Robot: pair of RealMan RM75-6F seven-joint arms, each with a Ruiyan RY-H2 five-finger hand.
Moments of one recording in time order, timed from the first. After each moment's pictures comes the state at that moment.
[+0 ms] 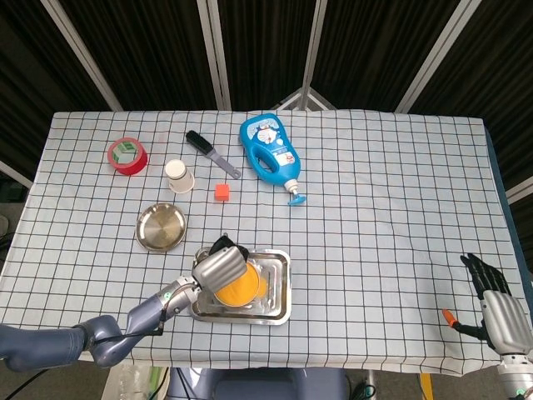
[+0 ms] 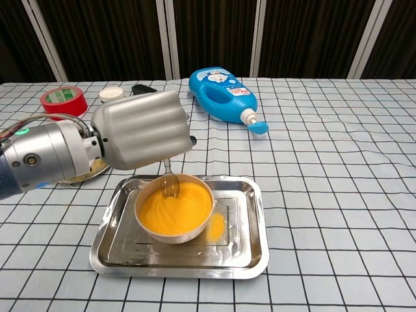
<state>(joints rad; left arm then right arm) -0.85 -1.58 -0.04 -1.52 1.56 0.98 1.37 0.03 -1.03 0.02 -1.75 -1.46 1.39 0.20</state>
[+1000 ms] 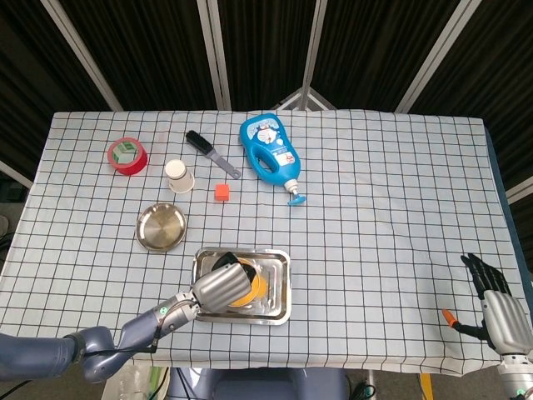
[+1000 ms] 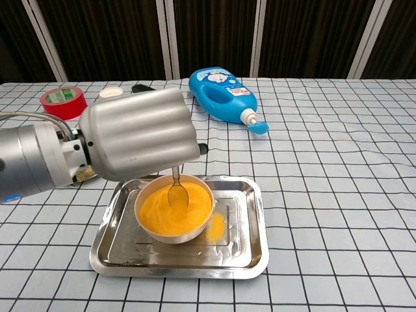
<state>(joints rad) -0.83 -1.52 -0.01 -1.66 1.64 1.01 1.29 0.03 -1.03 0.02 -1.76 -1.45 1.39 0.21</state>
